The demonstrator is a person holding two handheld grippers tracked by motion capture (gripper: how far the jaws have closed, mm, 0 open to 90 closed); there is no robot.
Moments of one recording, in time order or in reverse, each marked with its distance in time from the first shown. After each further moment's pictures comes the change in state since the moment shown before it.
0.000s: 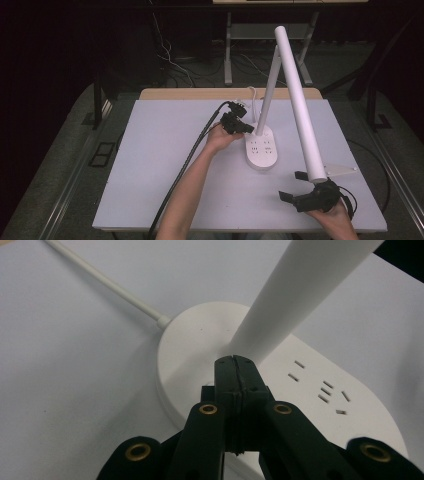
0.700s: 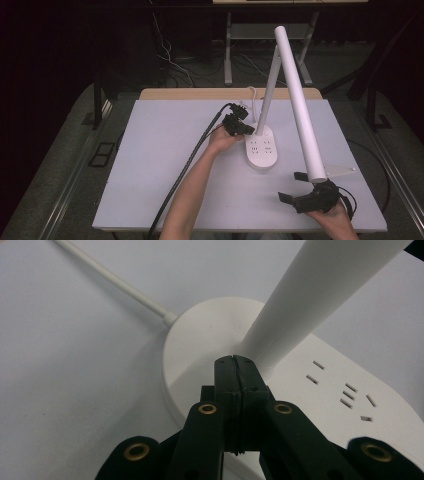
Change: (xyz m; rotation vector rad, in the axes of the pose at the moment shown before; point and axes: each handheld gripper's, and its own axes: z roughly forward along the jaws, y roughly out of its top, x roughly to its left) left arm -0.002 -0.003 0.012 0.001 0.043 0.013; right arm 0.002 -0.001 0.001 0.008 0.008 -0.010
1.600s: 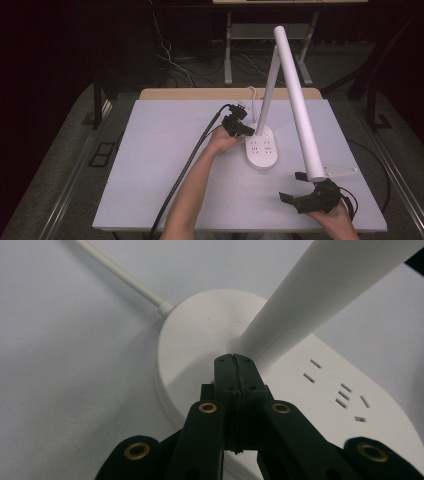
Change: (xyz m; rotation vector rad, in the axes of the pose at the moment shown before) left arm 0.008 -0.003 0.002 0.036 -0.062 -0.058; right arm 0.000 0.000 -0.003 -0.008 -0.003 0.000
